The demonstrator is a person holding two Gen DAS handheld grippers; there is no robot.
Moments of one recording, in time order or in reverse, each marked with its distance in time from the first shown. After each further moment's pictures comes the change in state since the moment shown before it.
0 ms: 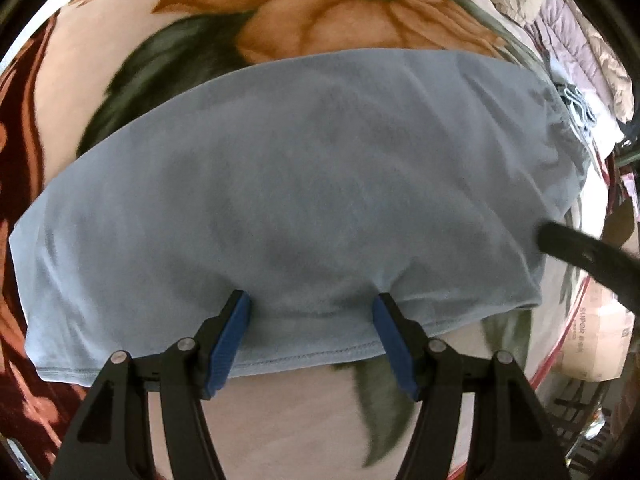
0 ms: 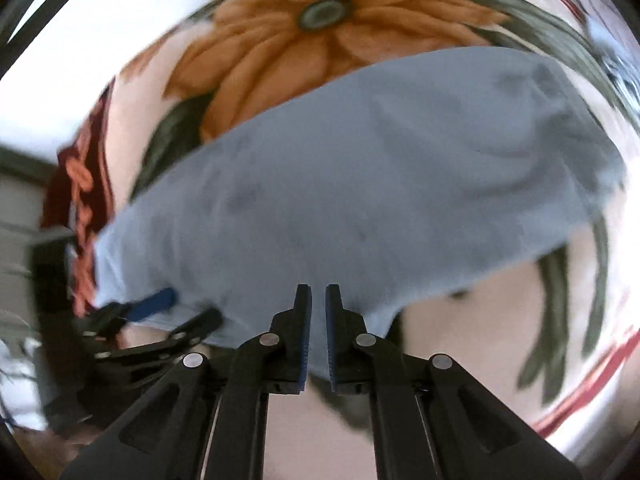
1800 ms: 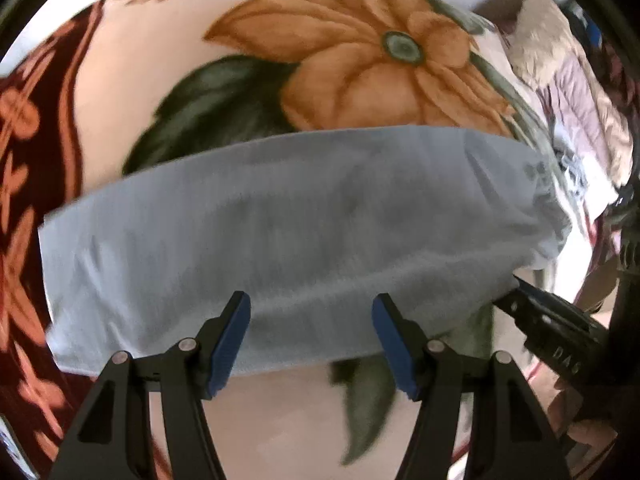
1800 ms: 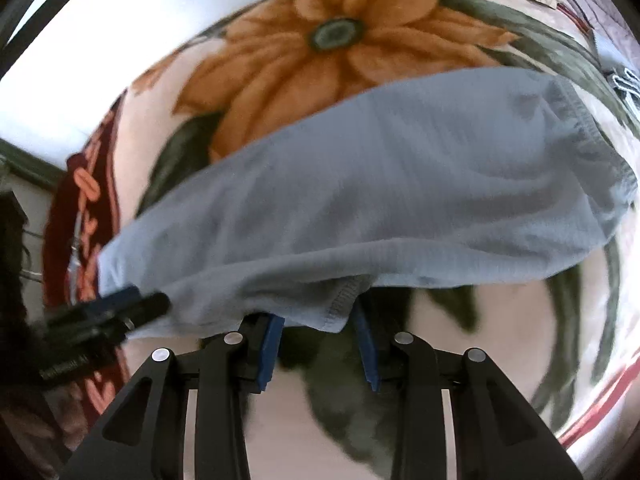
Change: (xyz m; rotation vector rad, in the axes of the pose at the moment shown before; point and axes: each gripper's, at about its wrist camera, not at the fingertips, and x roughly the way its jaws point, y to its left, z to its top) left arm -0.042 0.023 0.022 -0.170 -0.080 -0.072; right arm -0.019 -0.005 0.015 0.034 -0.138 0.101
